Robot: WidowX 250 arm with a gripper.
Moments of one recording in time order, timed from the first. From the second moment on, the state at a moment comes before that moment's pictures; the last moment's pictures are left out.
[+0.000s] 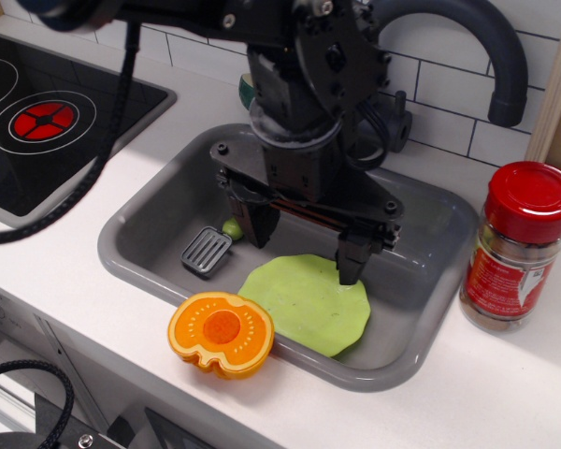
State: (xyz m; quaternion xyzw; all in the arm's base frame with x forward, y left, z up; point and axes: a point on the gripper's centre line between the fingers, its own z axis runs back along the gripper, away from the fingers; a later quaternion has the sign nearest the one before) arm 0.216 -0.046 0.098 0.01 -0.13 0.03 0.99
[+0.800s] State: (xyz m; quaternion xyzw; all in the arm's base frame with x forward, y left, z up) arm 0.244 -0.004 0.073 0.05 -0.14 0.04 0.99
